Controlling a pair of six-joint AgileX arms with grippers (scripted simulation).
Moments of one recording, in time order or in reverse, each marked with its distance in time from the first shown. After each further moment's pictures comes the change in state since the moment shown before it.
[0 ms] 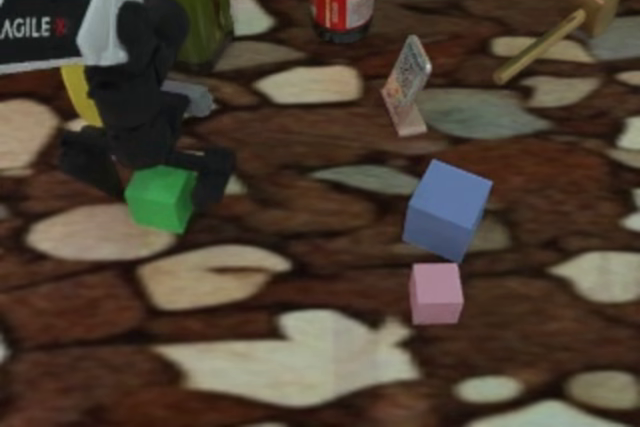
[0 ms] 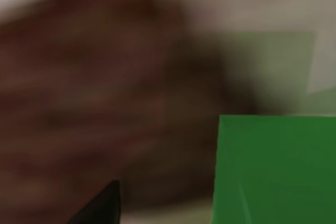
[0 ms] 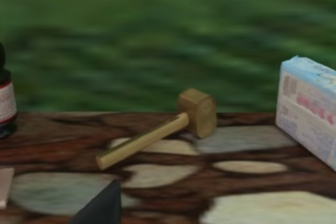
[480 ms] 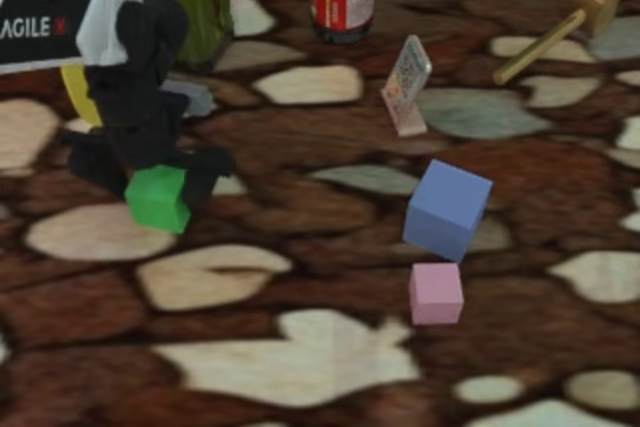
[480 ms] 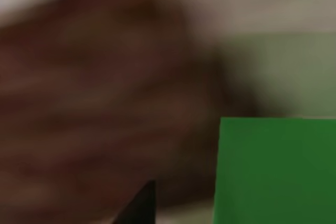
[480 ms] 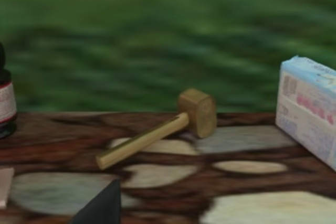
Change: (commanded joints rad) left arm 0.000 0.000 0.000 0.000 0.000 0.000; right arm 0.000 0.000 0.000 0.000 0.000 0.000
